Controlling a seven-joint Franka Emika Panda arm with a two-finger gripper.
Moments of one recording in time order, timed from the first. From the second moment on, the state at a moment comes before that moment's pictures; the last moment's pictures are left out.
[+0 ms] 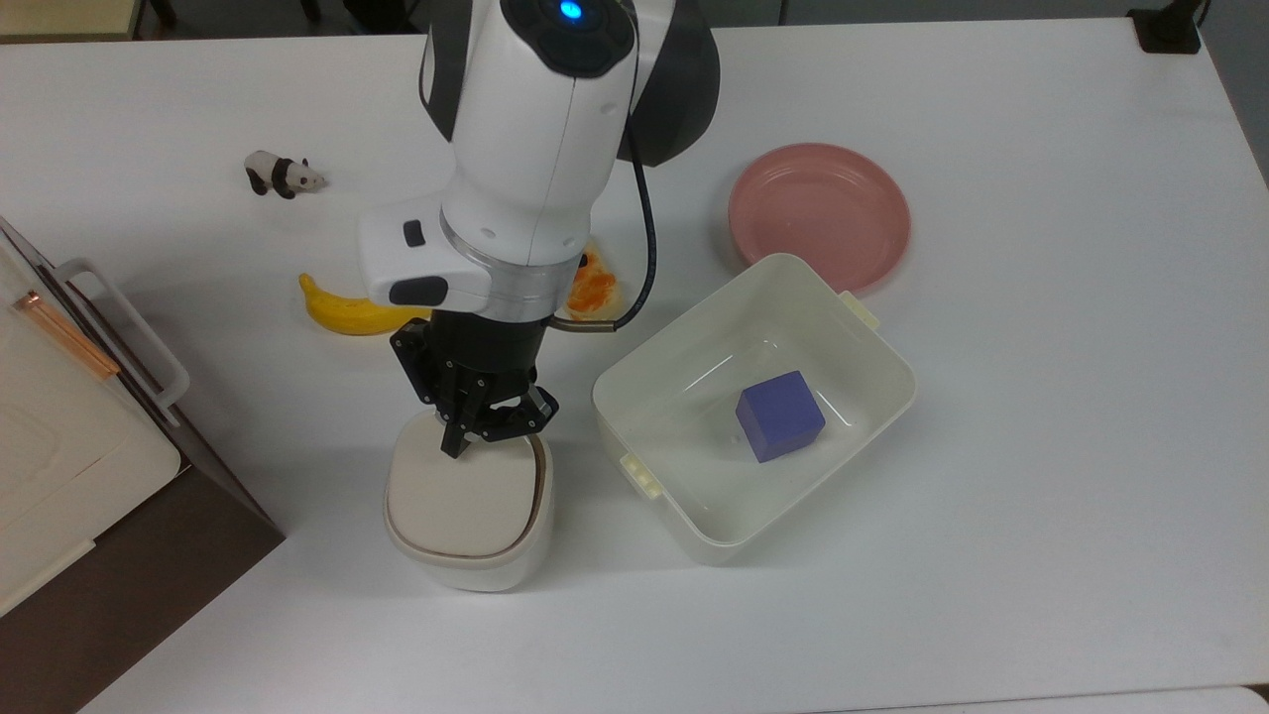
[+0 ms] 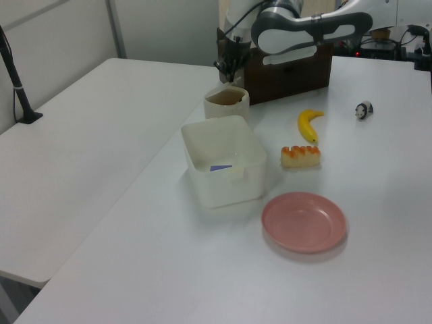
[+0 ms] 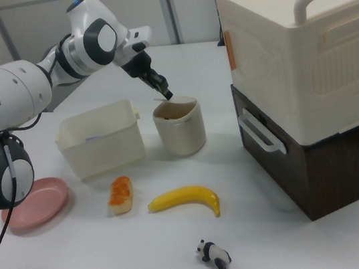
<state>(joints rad) -0.01 0.73 0.09 -0.97 -0.41 2.01 0.67</state>
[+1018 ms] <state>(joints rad) -0.01 0.71 0.11 -1.07 -0.41 2.00 0.63</state>
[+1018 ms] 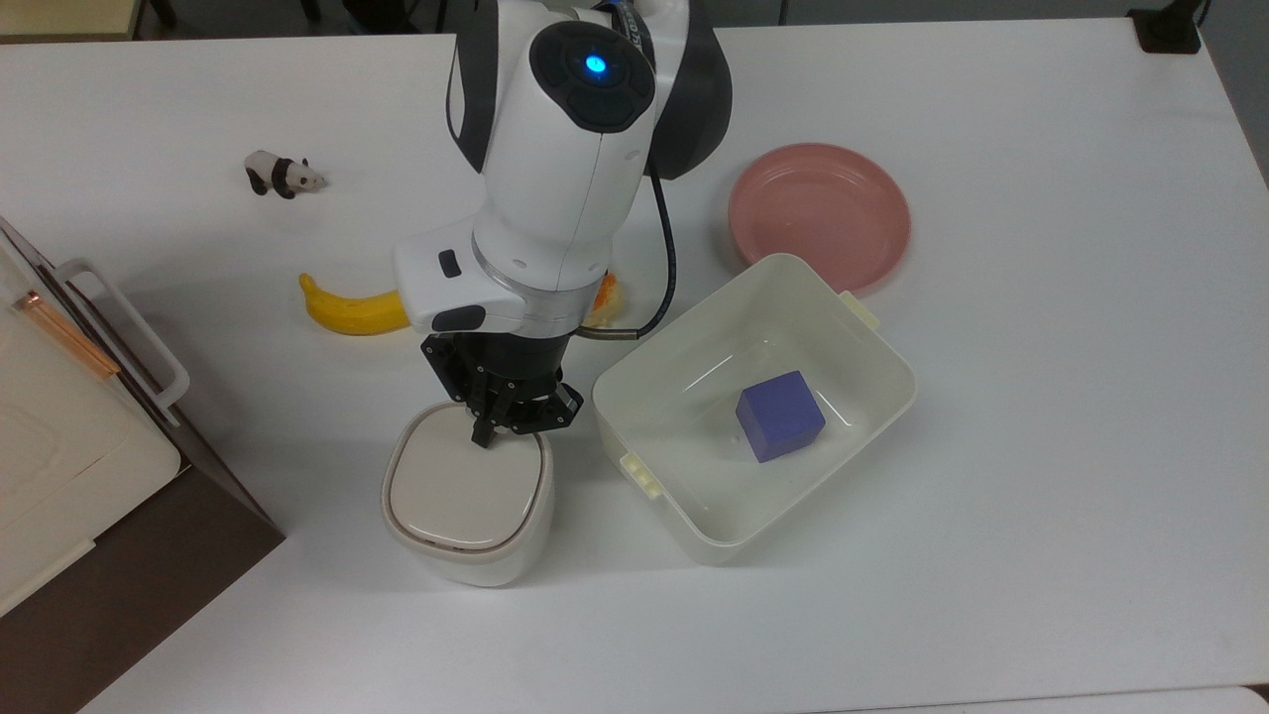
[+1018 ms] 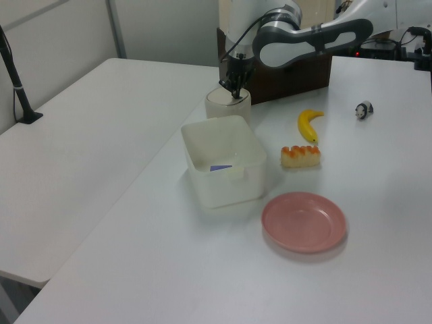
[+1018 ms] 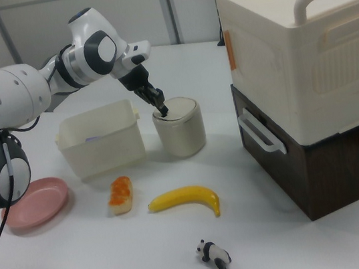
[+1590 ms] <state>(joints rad) -0.01 0.69 0.11 -1.10 -0.41 2.00 0.63</state>
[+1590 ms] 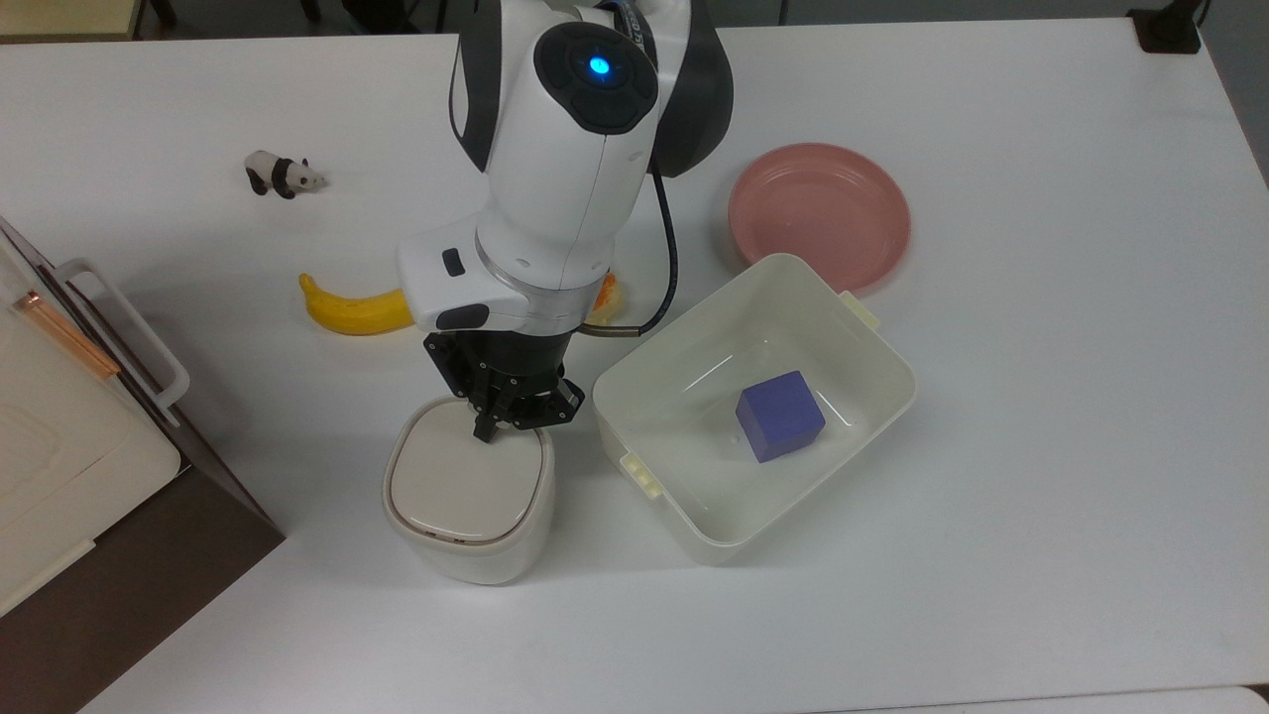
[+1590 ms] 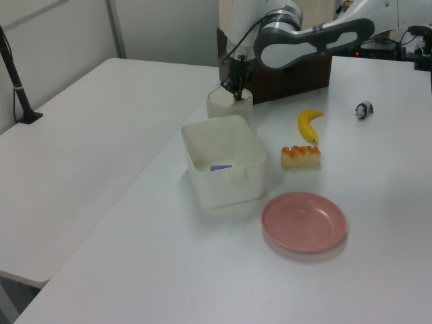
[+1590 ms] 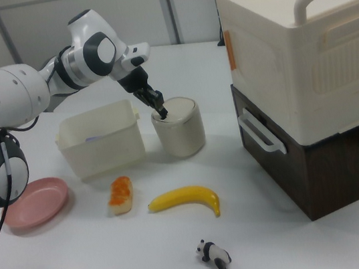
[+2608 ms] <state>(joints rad) -0.06 0.61 0.11 -1.10 -0.35 2.00 0.63</state>
